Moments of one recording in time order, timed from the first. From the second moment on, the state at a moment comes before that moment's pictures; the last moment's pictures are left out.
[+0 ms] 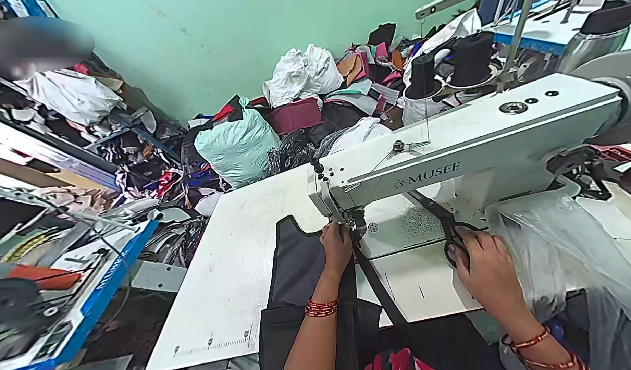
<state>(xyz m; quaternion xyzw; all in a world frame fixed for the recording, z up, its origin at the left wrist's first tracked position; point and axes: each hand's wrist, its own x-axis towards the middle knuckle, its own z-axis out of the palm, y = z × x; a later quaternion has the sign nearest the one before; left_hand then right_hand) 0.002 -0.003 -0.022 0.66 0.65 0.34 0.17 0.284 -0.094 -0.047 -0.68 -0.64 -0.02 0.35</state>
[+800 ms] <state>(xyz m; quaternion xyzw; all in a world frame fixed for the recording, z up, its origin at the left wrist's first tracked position) 0.006 -0.004 -0.016 0.65 0.67 0.32 0.17 0.284 -0.094 -0.047 -0.68 -0.64 -0.02 0.36</state>
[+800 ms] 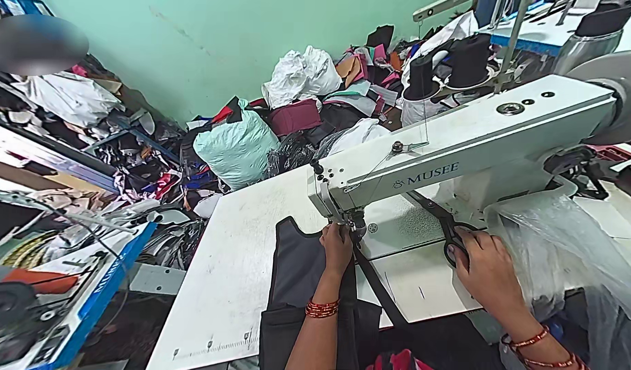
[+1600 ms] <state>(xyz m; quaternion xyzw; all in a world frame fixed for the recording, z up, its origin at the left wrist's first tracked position) 0.004 -0.002 -0.020 0.65 0.66 0.32 0.17 0.283 -0.094 -0.047 -0.69 -0.64 -0.02 0.35</state>
